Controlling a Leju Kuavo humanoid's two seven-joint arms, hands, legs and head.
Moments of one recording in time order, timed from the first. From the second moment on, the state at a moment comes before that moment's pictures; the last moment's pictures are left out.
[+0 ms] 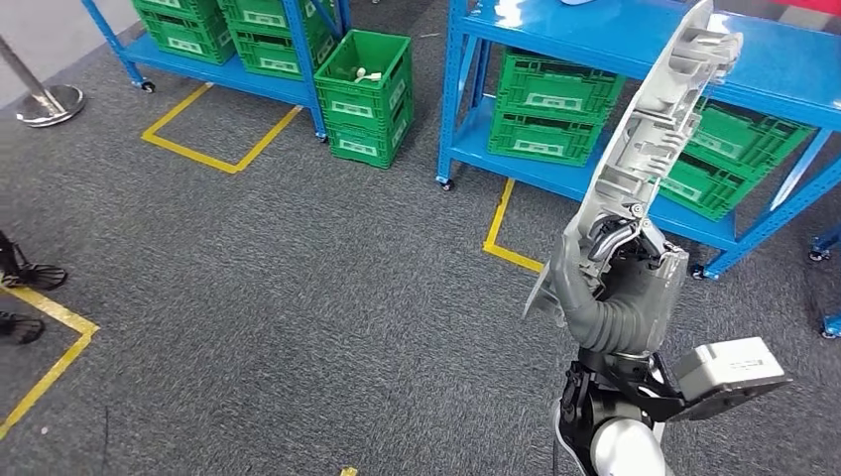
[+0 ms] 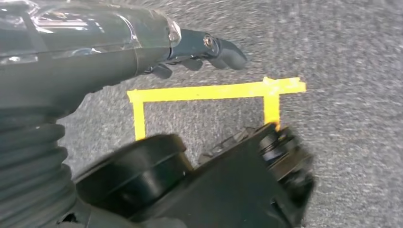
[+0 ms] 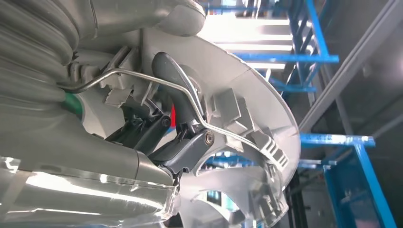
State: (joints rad) left arm -0.12 -0.01 -1.08 -0.24 0.41 0.39 -0.20; right arm -0.09 -0.16 0.46 -2.07 0.10 -0.68 -0.15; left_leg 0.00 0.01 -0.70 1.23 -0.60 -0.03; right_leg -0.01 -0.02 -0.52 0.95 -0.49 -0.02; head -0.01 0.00
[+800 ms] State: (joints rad) left arm -0.12 0.01 -1.12 -0.24 0.37 0.42 -0.19; right arm -0.10 -0.19 0.49 -2.09 -0.02 -0.68 -0.22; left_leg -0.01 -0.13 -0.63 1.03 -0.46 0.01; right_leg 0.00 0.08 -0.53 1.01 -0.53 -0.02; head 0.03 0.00
